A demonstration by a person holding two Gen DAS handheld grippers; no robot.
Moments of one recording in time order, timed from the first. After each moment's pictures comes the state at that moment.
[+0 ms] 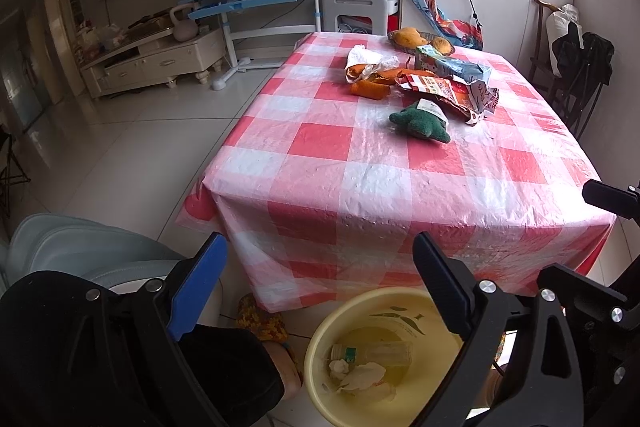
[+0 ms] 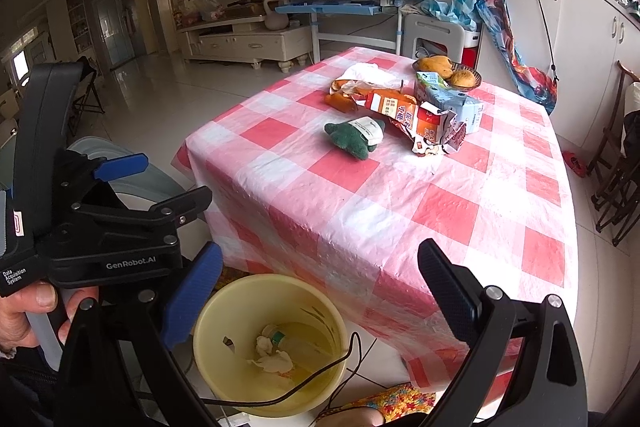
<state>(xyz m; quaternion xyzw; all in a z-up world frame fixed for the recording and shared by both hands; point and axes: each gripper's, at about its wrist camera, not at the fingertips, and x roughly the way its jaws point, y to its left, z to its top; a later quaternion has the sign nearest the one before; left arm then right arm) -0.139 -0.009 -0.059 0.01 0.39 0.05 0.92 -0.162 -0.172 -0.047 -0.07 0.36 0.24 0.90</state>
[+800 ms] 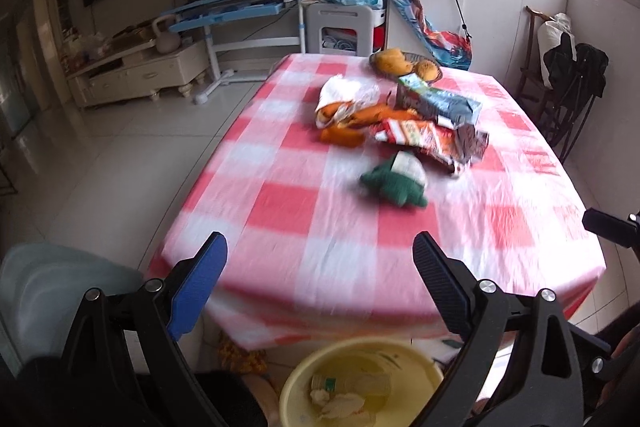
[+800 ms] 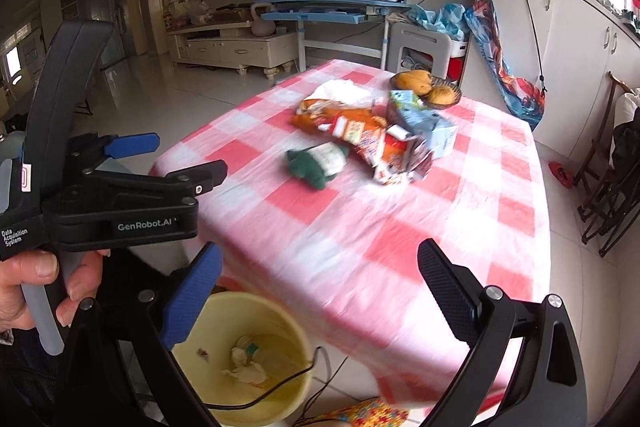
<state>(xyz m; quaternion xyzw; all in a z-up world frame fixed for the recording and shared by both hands) -0.072 -0.039 -0.040 0.01 0.37 0.03 0.93 -0.118 -0.200 -0.032 -0.08 0.35 0.22 0.91</state>
